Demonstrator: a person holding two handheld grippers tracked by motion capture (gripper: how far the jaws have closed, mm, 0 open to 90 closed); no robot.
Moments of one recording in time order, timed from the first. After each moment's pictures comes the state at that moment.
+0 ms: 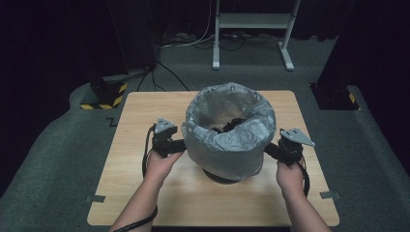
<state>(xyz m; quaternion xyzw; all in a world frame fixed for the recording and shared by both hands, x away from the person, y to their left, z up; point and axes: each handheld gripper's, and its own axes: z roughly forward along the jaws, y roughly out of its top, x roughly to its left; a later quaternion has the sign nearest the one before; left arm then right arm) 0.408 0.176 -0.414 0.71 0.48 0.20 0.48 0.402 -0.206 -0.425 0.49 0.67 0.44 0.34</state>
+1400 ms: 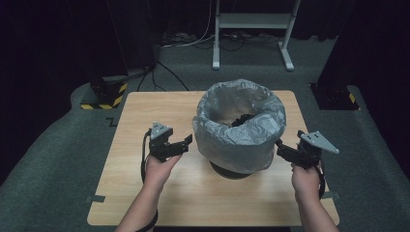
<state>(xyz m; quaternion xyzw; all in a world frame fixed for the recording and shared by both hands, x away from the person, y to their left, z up) 0.388 0.182 -0.418 0.67 0.50 0.22 0.50 0.384 -0.250 -0.416 0.50 0.64 0.48 0.34</state>
